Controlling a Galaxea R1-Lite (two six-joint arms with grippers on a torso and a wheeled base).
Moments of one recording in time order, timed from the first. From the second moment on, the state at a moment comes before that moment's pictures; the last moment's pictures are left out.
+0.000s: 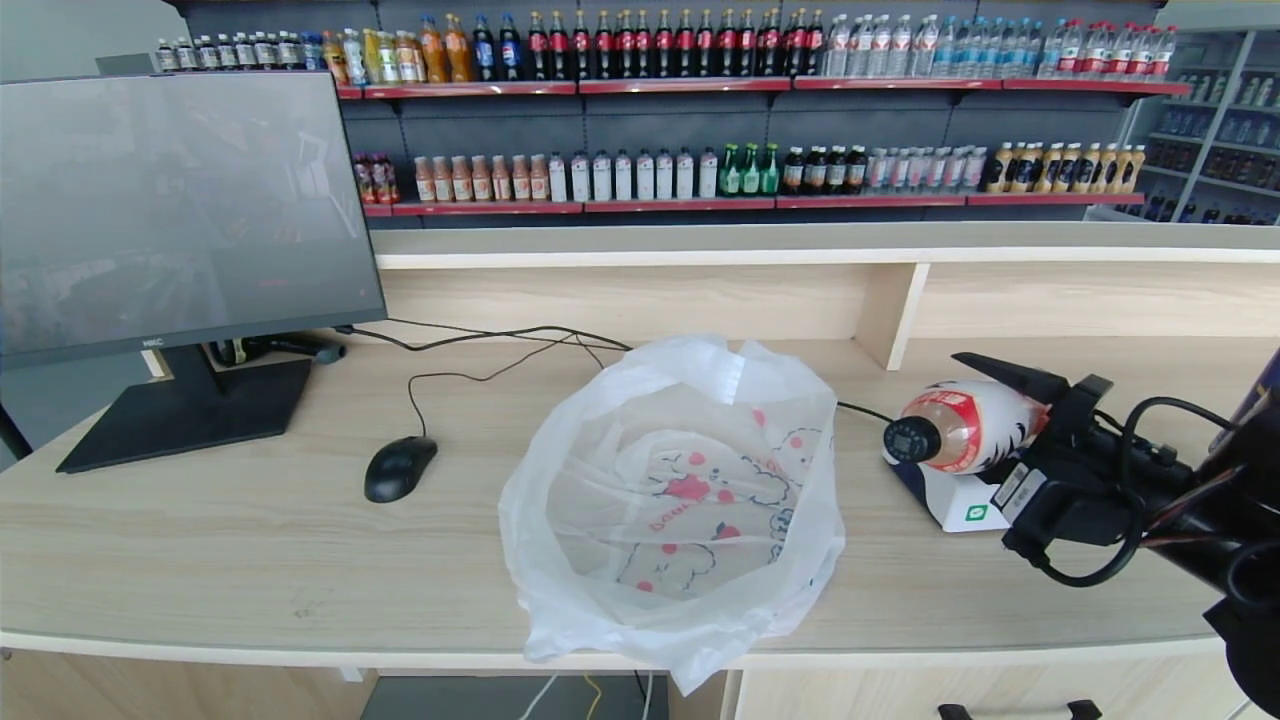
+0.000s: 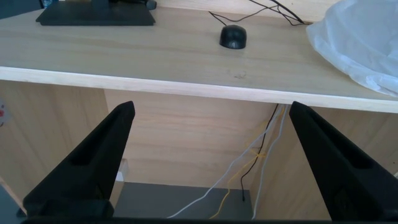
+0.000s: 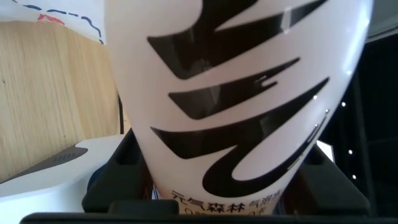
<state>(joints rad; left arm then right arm) 0.00 0.00 0.00 0.00 0.00 -0.01 0.05 1.79 -0.36 -1.57 0.56 -1.37</state>
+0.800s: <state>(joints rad) 0.00 0.00 0.00 0.00 0.00 -0.01 0.05 1.82 -0.36 -1.57 0.56 -1.37</state>
